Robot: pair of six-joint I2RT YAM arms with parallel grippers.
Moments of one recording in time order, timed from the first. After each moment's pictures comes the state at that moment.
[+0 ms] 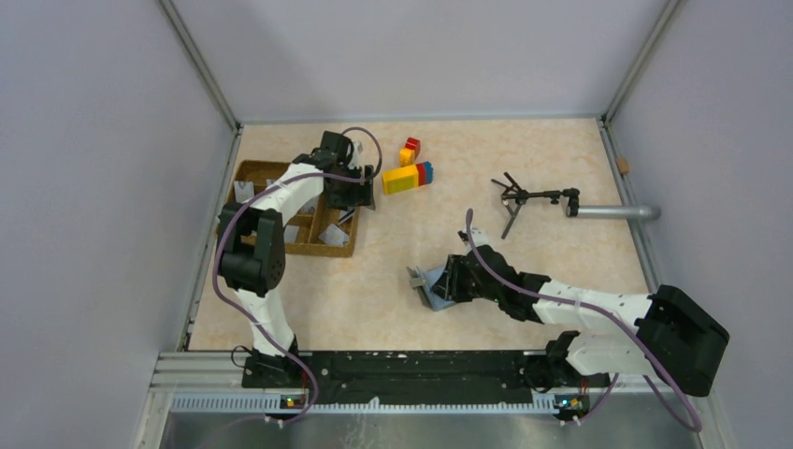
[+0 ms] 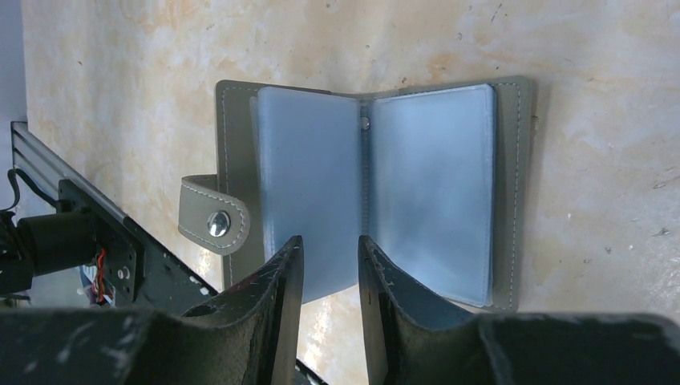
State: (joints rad) left arm -0.27 1.88 1.42 -0.59 0.17 -0.24; right arm 0.91 1.17 0.45 0.08 0.02 0.81
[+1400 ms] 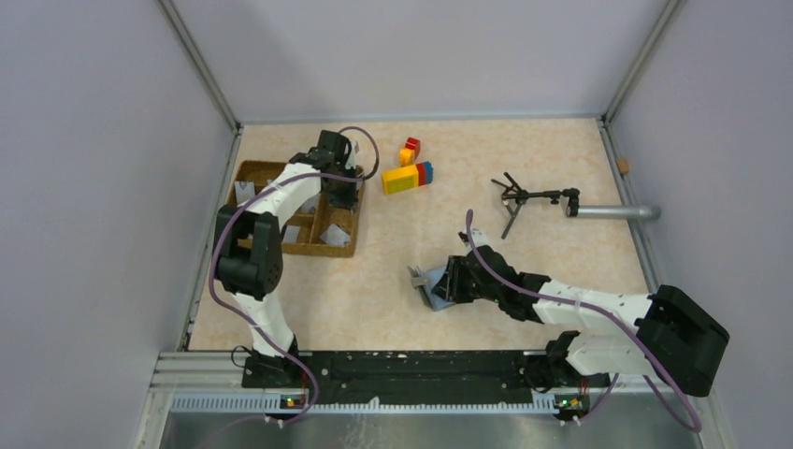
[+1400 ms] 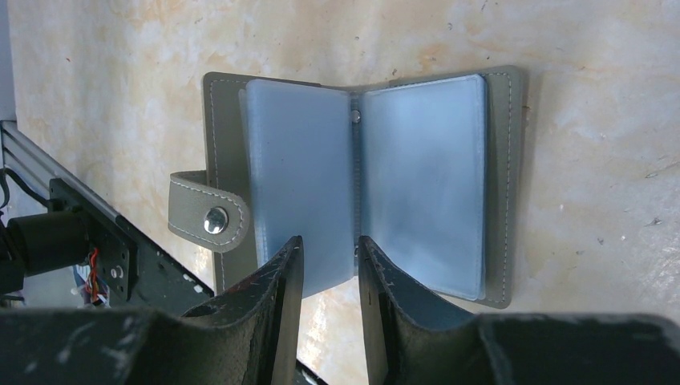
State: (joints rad) left arm -0.27 1.85 1.42 -0.64 0.14 -0.23; right arm 0.91 1.17 0.45 0.06 0.03 0.82
